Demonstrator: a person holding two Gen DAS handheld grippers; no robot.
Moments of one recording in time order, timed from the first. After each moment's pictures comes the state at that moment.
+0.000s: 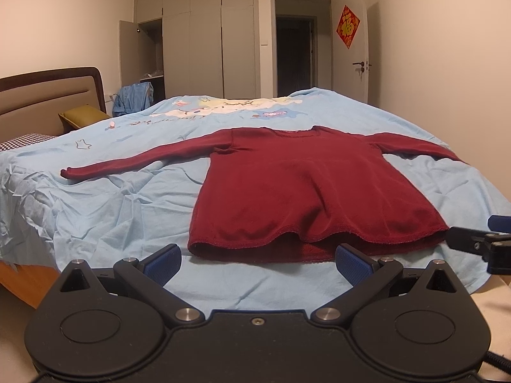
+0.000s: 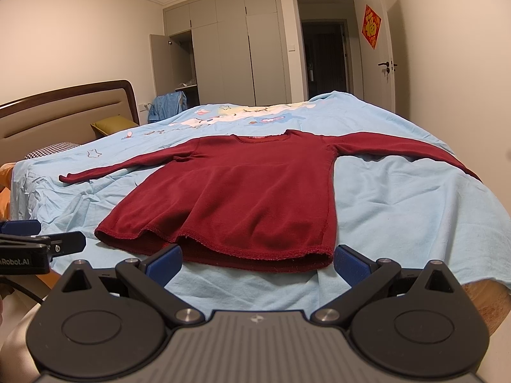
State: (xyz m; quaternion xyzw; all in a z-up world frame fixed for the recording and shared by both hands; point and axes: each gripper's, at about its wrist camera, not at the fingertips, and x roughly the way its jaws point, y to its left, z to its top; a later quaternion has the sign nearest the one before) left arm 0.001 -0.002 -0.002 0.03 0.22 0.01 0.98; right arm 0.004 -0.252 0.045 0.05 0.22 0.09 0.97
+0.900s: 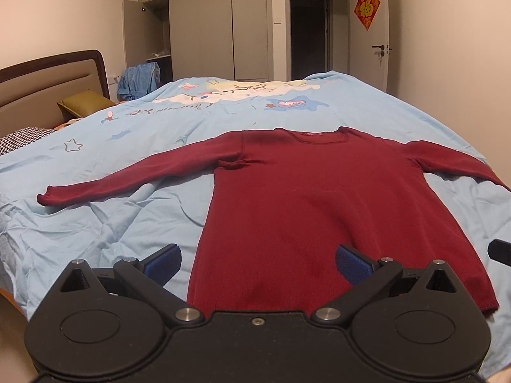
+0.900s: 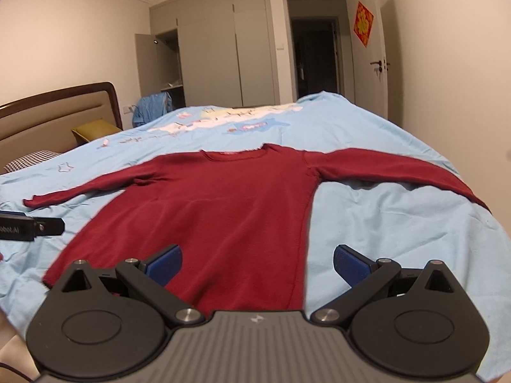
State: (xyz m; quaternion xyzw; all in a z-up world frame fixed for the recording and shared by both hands) left arm 0.149 0.010 0.032 0.01 0.27 0.03 0.96; right arm 0.124 -0.288 0.062 0.05 0.23 0.06 0.97
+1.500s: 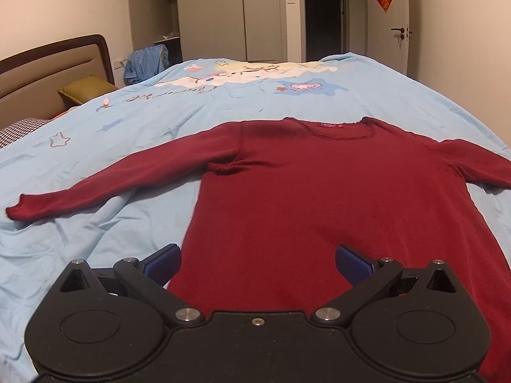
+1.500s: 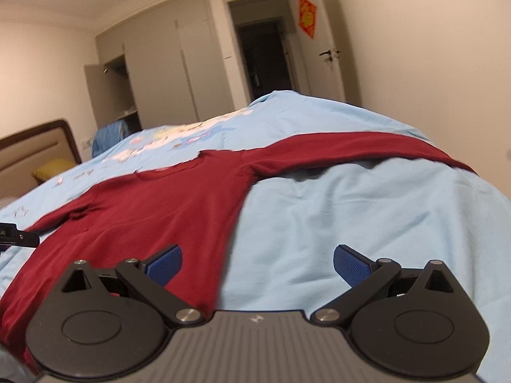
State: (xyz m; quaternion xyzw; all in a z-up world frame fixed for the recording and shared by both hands) left arm 0.263 -0.005 0.013 0.01 0.30 0.05 0.95; right arm 0.181 -0.358 0.007 0.14 0.21 -0.01 0.97
